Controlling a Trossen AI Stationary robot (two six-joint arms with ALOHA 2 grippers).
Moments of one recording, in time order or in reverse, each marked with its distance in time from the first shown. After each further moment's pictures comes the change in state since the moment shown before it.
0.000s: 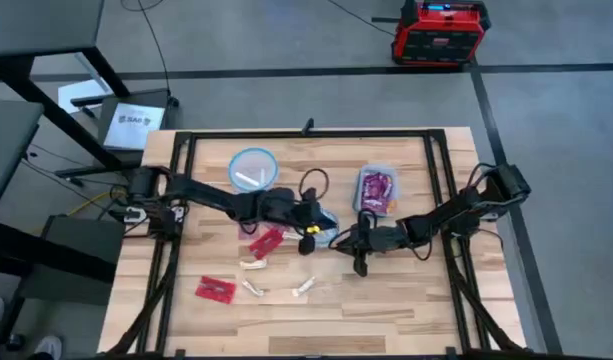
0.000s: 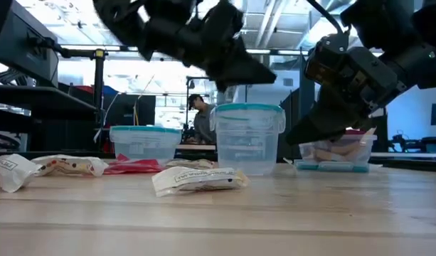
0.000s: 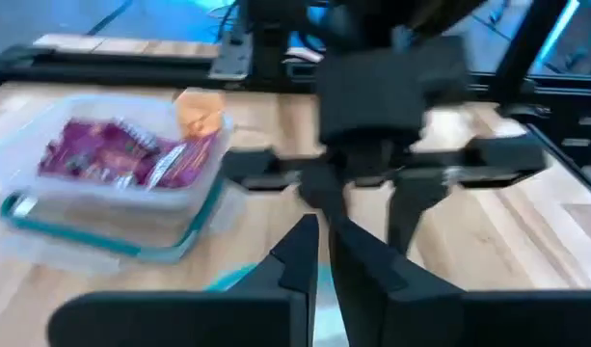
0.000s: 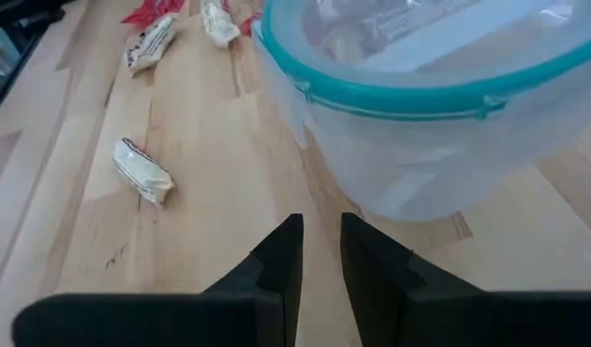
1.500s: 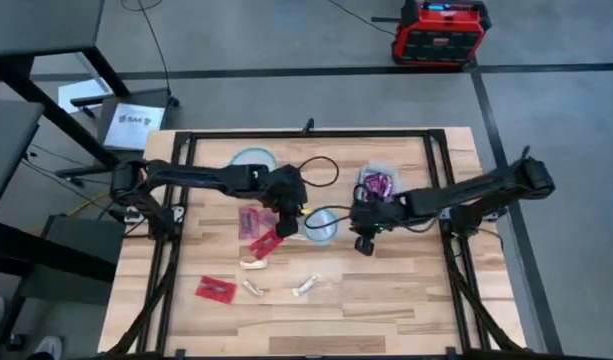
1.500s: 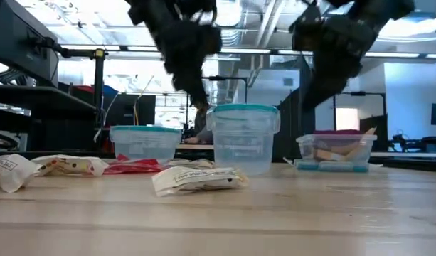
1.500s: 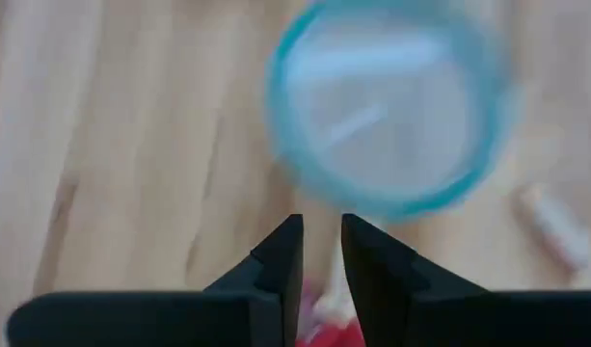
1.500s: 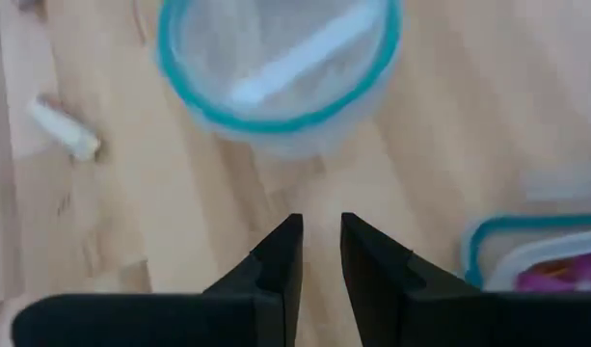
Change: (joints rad) left arm 0.102 -0.153 0.291 -0.991 0.020 -0.002; right arm -0.132 -0.261 0.349 -0.944 0.003 -0.028
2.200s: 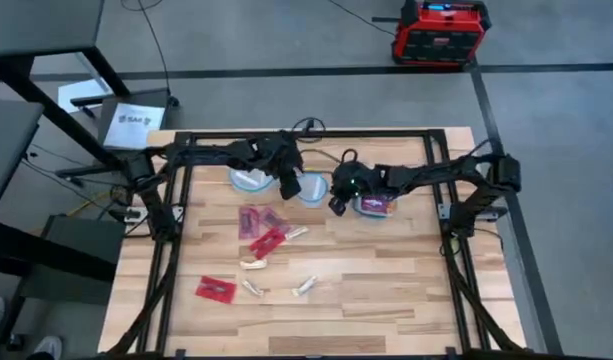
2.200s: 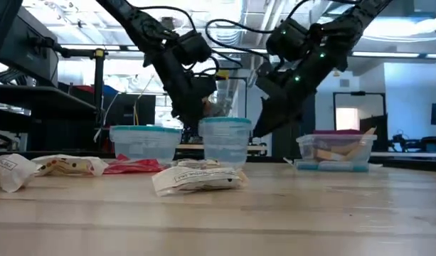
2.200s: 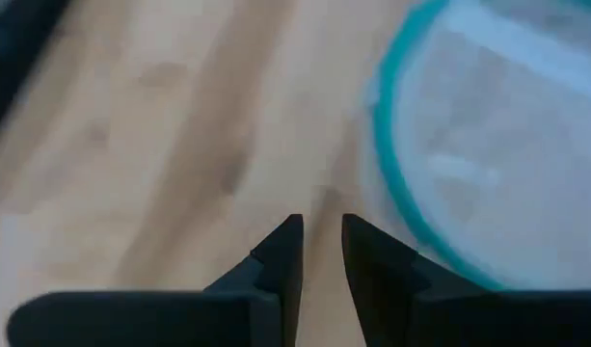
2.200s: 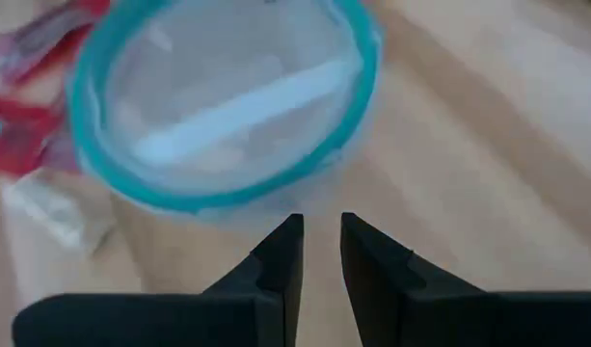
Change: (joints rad) left arm 0.297 0.136 -0.047 0.053 -0.022 0.133; right arm -0.362 0.294 0.036 0.310 -0.162 -0.103
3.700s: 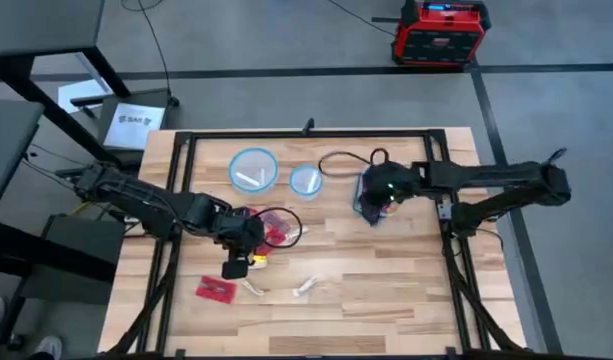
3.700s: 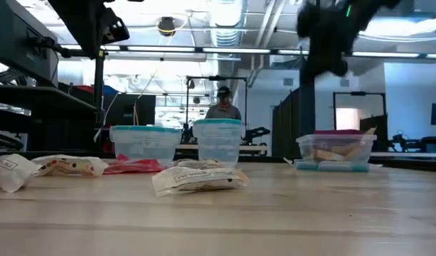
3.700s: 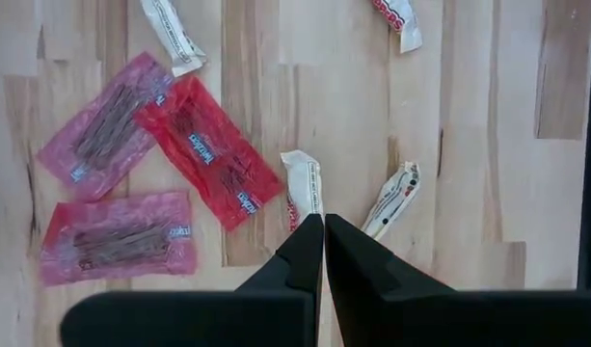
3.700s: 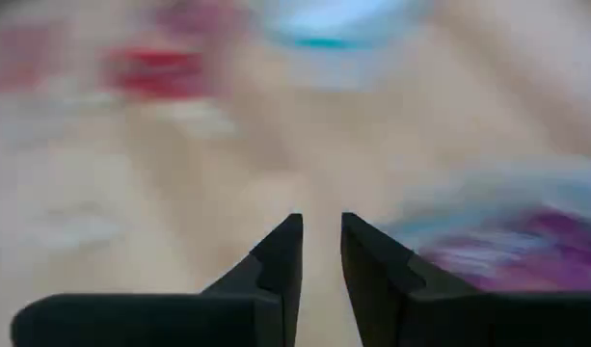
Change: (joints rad) left arm -0.690 -0.406 -0.001 -0.637 -0.068 -0.367; right arm 0.194 -0.474 0.089 -0.484 -0.107 0.140
